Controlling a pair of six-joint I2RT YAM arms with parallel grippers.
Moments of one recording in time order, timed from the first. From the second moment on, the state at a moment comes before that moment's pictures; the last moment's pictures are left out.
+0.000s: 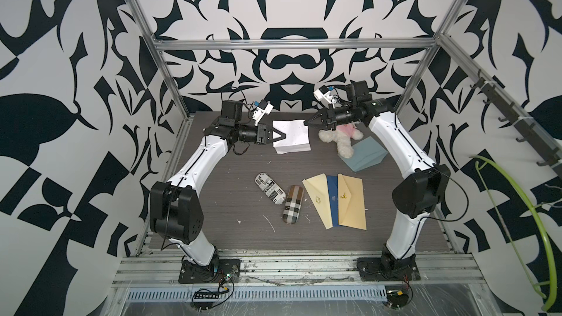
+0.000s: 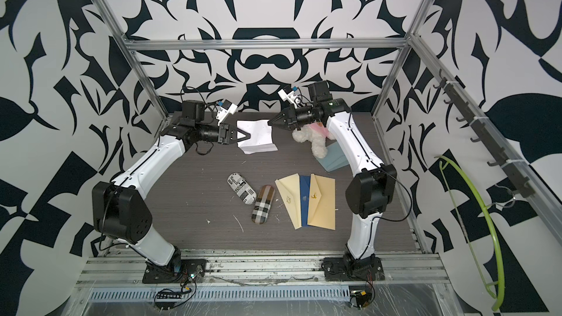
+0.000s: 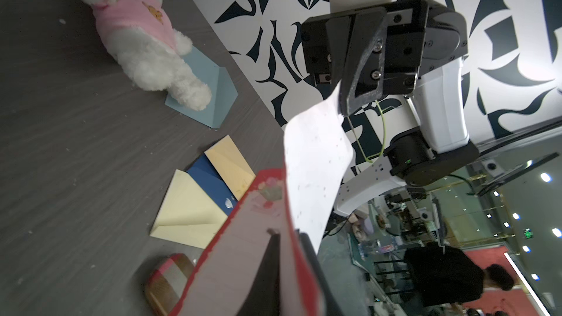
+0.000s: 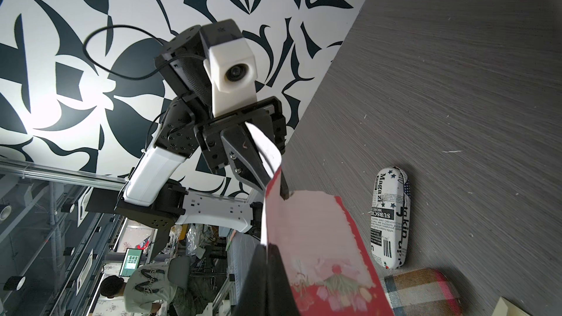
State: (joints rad) left arm -0.28 1.65 1.45 -0.44 1.22 -0.31; right arm 0.29 1.90 1.97 -0.86 -1.24 0.35
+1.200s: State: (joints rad) left arm -0.36 1.80 1.55 0.01 1.24 -1.22; right arm 0.14 1.68 1.43 -0.26 -1.24 0.42
